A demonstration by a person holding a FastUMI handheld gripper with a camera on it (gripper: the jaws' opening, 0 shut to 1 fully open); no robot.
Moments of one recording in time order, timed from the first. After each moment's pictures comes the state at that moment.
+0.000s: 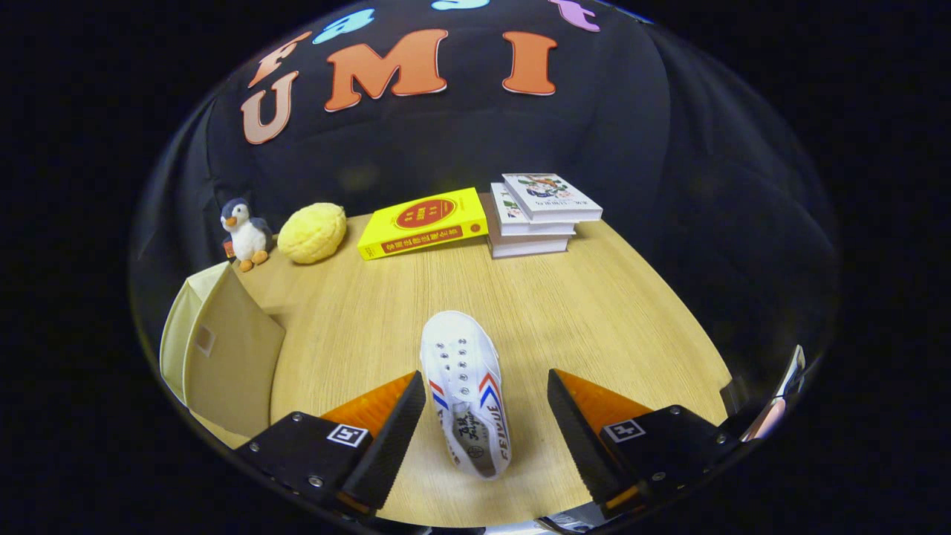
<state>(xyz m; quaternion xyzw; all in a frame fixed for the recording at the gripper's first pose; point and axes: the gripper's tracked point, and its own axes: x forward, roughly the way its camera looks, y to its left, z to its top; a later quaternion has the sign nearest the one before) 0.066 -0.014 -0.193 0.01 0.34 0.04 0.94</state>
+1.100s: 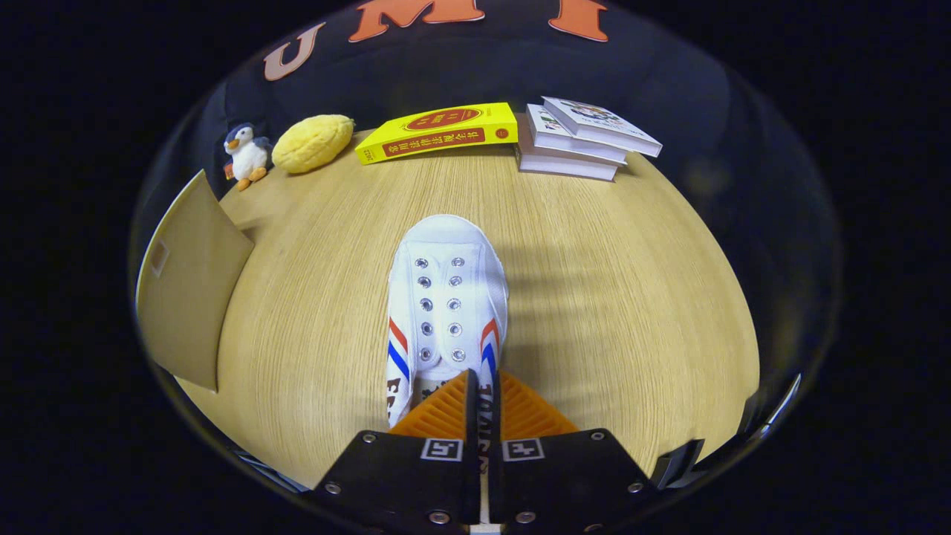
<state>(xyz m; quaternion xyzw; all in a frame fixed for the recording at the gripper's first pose) 0.071 -0.010 -0.282 -0.06 0.44 0.09 0.89</state>
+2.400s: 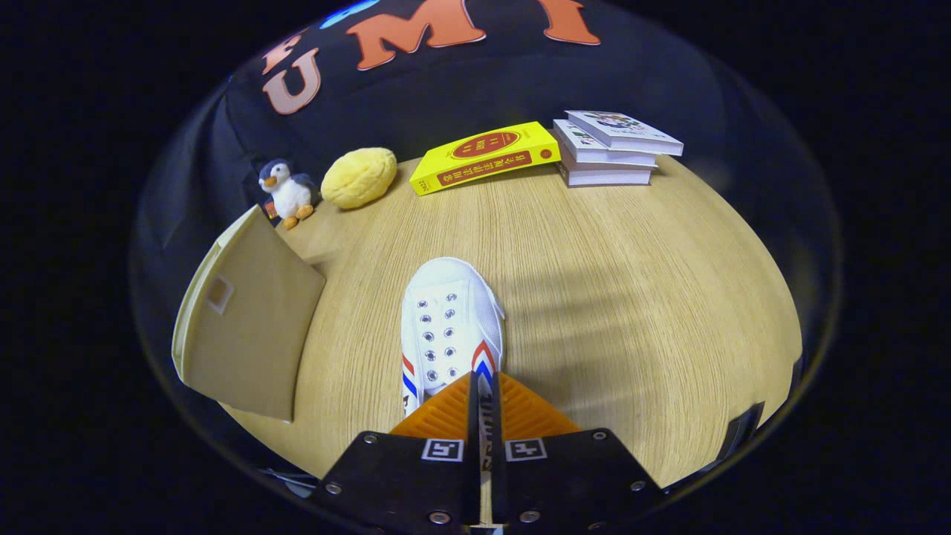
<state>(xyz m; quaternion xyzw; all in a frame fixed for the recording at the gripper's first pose) 0.046 0.061 -0.247 0.05 0.41 0.15 0.90</state>
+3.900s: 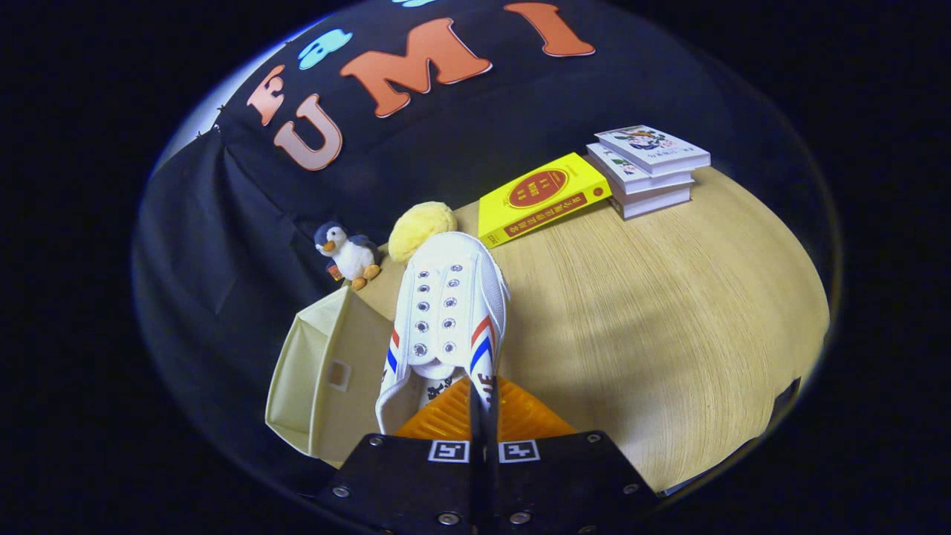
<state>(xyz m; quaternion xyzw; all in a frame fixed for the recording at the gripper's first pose) 0.036 0.156 -0.127 0.17 0.36 0.21 0.89</state>
